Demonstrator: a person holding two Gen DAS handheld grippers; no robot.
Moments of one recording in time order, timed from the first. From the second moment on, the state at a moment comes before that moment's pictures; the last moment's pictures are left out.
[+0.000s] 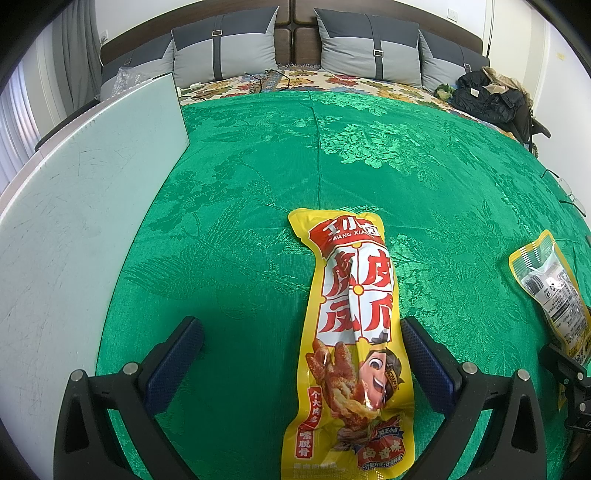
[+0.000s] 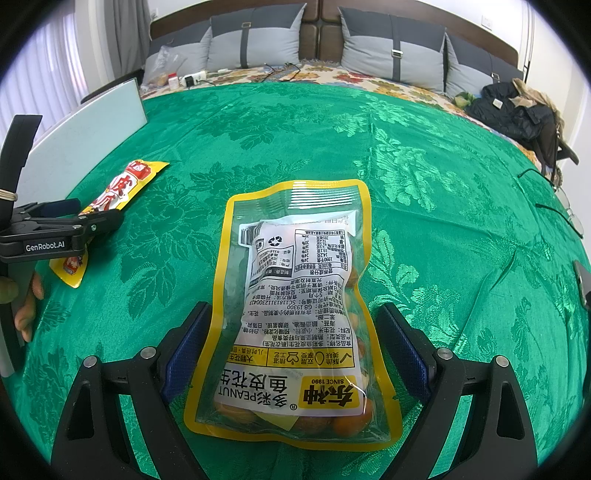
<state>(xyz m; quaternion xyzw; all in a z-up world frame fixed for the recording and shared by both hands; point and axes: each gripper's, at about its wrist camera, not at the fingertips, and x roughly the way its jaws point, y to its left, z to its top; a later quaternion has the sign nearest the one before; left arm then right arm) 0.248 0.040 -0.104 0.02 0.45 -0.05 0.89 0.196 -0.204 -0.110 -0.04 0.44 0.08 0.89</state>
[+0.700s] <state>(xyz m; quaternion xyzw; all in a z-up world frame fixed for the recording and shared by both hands) 0.255 0.034 -0.098 0.03 0.52 -0.07 0.85 0.221 -0.202 -0.103 -0.05 0.53 0.10 0.84</state>
